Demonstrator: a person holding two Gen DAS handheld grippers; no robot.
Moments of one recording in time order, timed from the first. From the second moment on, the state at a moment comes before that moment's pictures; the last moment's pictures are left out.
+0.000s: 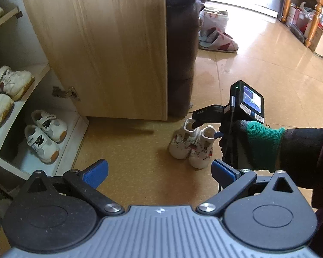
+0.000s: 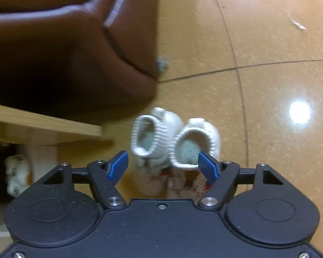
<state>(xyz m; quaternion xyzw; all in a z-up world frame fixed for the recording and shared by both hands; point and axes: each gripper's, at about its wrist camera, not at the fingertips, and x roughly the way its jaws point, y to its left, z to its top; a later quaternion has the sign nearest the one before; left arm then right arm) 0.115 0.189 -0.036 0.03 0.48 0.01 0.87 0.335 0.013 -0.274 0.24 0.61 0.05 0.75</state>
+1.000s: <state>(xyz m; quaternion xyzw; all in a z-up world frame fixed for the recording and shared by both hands) 0.118 0.230 -0.026 -0.01 0.47 0.03 0.88 0.325 0.034 -0.294 0.18 0.61 0.02 0.77</state>
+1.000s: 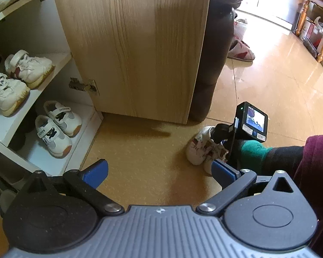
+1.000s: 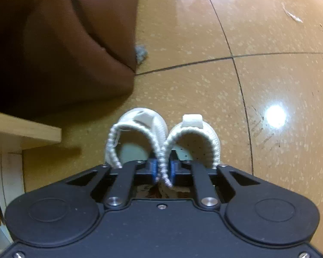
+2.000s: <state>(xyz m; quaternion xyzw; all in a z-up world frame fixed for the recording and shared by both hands) 0.069 0.232 0.010 0.01 0.41 0.11 0.91 0.232 0.047 -0.022 -0.07 0.42 0.32 0.85</state>
